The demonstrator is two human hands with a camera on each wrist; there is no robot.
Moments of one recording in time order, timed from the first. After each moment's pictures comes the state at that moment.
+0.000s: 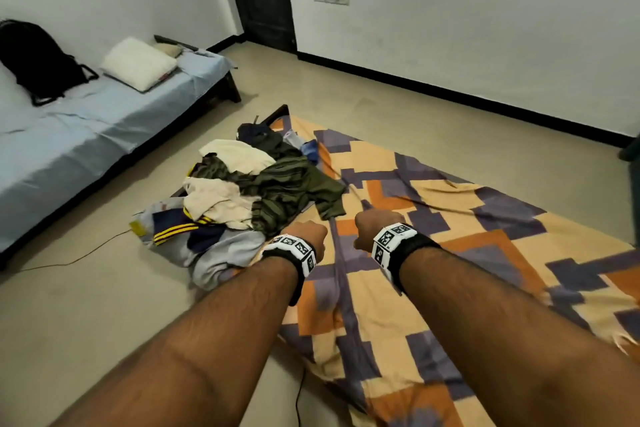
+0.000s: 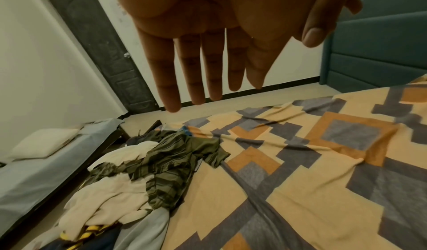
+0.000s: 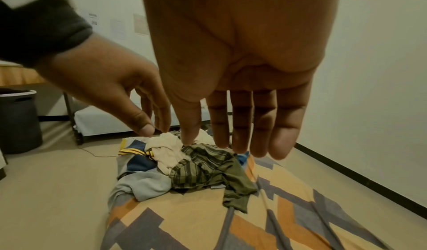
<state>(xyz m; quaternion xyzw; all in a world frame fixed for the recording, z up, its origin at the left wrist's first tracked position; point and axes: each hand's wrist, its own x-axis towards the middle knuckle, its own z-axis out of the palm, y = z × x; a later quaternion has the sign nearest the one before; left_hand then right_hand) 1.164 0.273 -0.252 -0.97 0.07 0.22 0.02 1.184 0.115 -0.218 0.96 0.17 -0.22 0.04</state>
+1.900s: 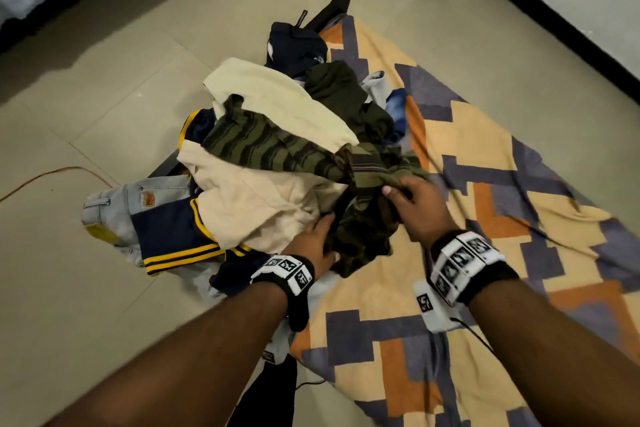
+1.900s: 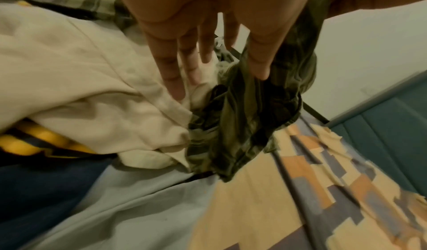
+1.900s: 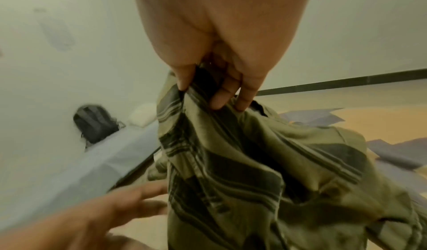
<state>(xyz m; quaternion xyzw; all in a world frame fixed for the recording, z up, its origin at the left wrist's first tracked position) 1.454 0.646 -0.471 -0.84 -0.02 0.36 -0.40 1.532 0.450 -0.402 0.93 0.01 -0.16 -0.33</state>
